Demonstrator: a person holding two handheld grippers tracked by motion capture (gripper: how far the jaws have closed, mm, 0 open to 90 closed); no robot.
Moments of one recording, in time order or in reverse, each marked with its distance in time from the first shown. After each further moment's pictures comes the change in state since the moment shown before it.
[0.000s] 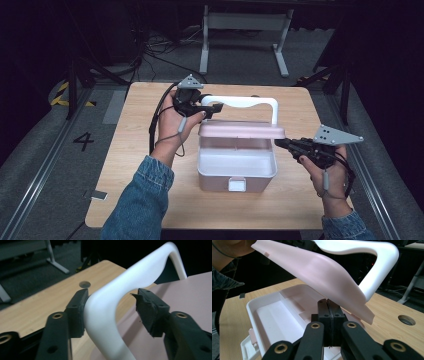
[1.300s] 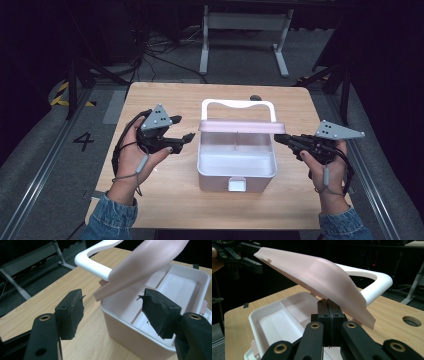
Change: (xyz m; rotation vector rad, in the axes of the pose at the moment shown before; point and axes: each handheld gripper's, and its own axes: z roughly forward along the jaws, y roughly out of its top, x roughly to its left) left arm -0.027 -0.059 -0.080 0.055 0.076 0.181; right arm -0.006 0.006 0.002 -0.037 0.011 0.070
